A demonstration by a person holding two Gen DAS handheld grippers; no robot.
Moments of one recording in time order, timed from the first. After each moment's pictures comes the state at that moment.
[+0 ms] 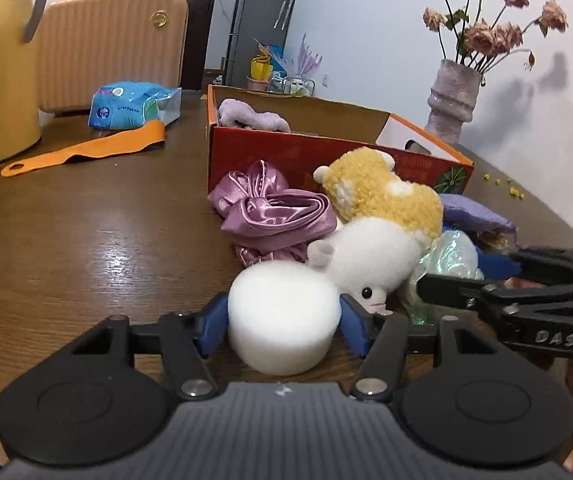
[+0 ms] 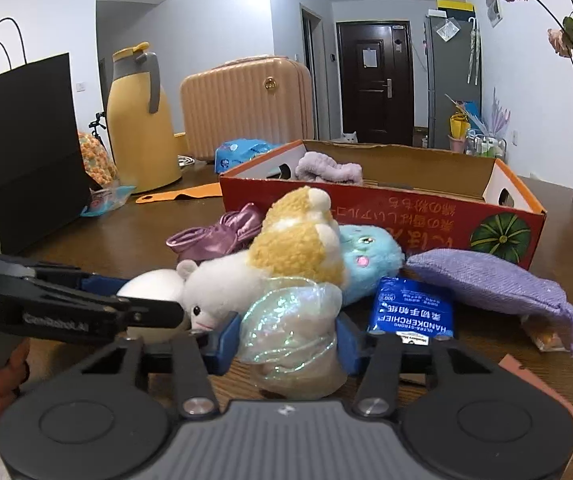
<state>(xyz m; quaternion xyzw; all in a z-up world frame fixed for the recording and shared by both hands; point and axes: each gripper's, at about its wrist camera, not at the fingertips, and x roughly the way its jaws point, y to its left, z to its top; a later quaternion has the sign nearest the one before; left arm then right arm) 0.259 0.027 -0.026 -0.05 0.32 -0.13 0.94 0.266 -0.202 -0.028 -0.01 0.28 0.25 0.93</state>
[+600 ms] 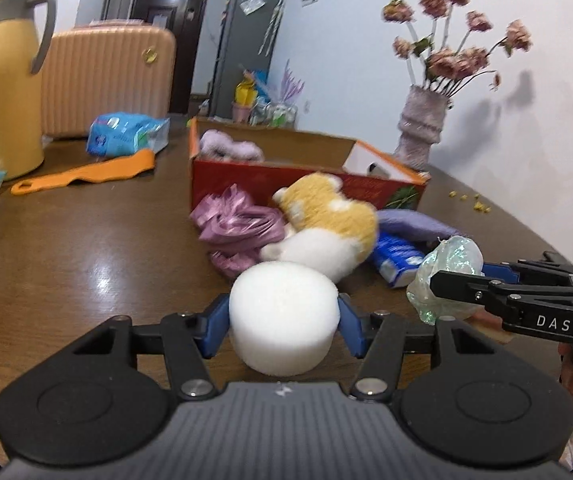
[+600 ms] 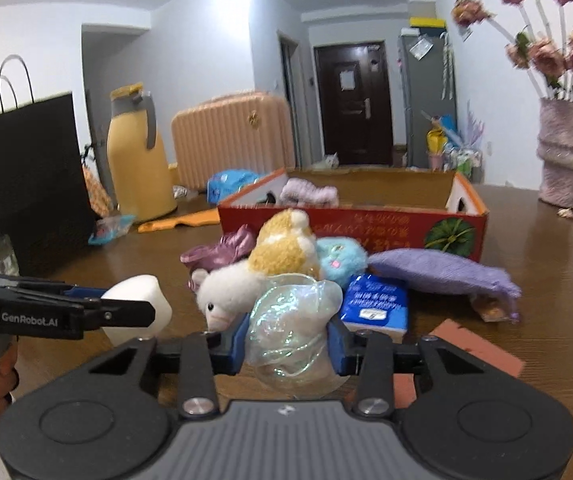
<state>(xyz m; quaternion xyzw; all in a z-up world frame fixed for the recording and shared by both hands) 0.199 0.018 0.005 -0.05 0.27 -0.15 0.95 0.202 -0.237 -0.004 0.02 0.23 0.22 0.95</state>
